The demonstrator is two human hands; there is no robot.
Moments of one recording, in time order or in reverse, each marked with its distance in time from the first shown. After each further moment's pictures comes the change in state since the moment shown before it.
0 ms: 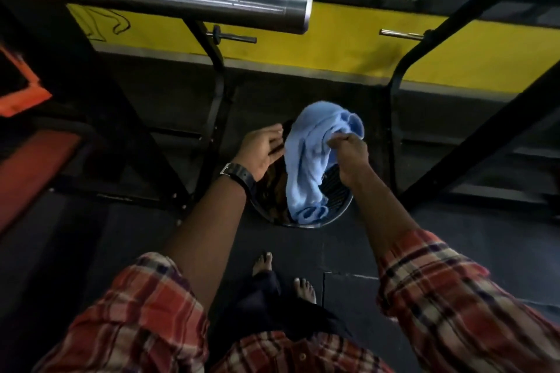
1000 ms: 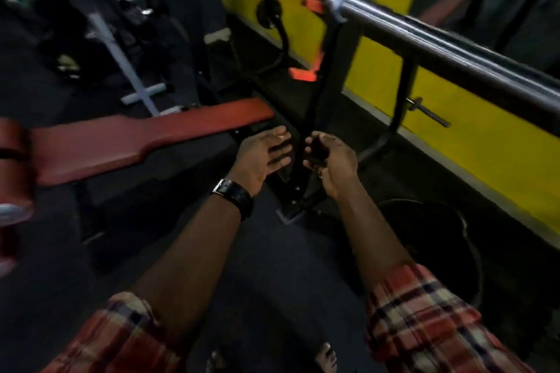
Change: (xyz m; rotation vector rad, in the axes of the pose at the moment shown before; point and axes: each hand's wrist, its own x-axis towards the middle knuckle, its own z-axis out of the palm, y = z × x) left_hand -0.262 0.005 -0.196 -0.320 0.527 0.526; right_hand -0.249 0.008 0.199 0.011 -0.943 -0.036
